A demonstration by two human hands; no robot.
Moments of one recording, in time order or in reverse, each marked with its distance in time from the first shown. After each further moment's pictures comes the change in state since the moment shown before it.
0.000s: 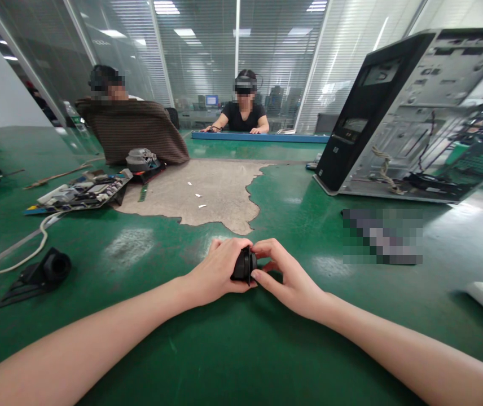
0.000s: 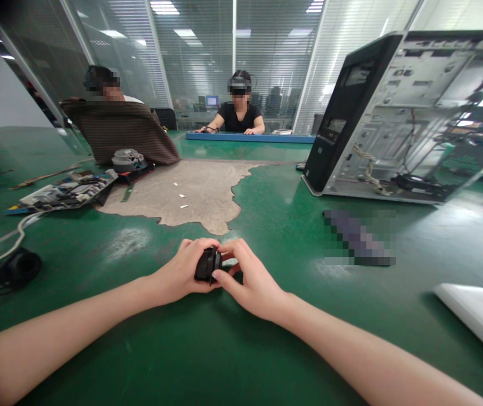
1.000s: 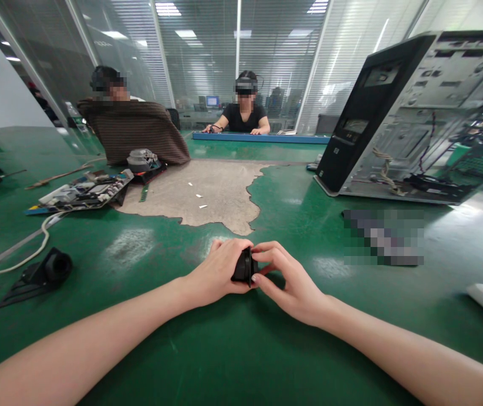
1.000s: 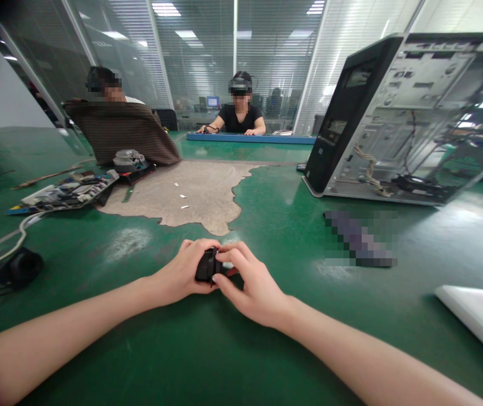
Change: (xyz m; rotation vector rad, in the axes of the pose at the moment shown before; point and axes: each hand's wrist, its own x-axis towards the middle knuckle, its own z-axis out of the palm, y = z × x) left_hand 0.000 -0.001 0.000 -0.003 -0.001 0.006; right_hand -0.003 -0.004 0.000 -0.050 0.009 -0.075
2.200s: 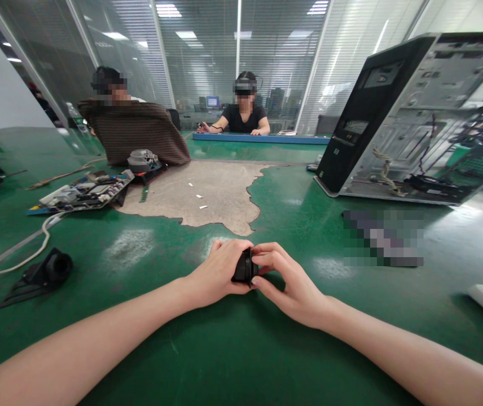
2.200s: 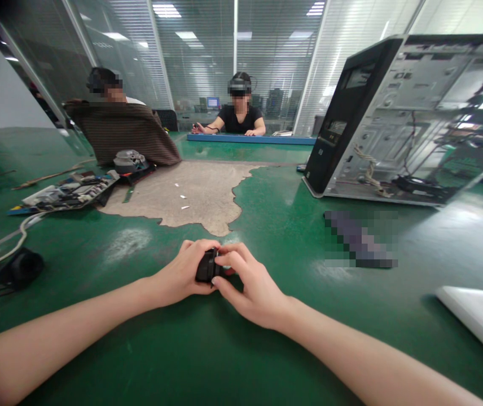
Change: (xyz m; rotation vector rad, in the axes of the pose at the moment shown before) left_hand -0.001 0.001 -0.001 -0.009 0.003 0.003; right_hand -0.001 0.000 -0.001 -0.080 -0.008 -0.049
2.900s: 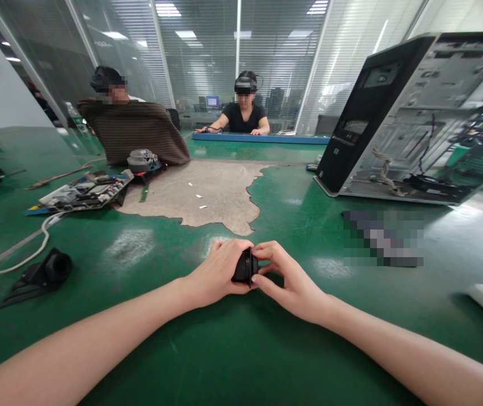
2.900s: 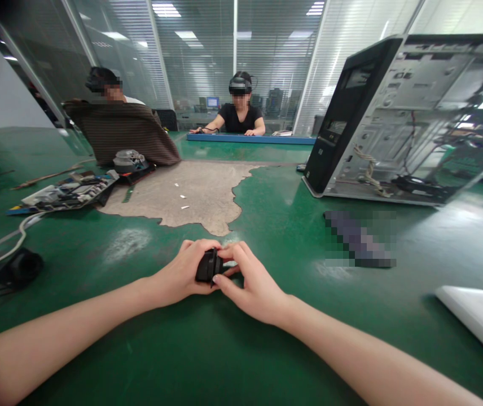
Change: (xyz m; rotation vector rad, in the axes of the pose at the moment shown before) left_hand 0.000 0.000 0.000 0.004 0.004 0.013; right_hand 0.002 0.001 0.002 0.128 -0.008 0.082
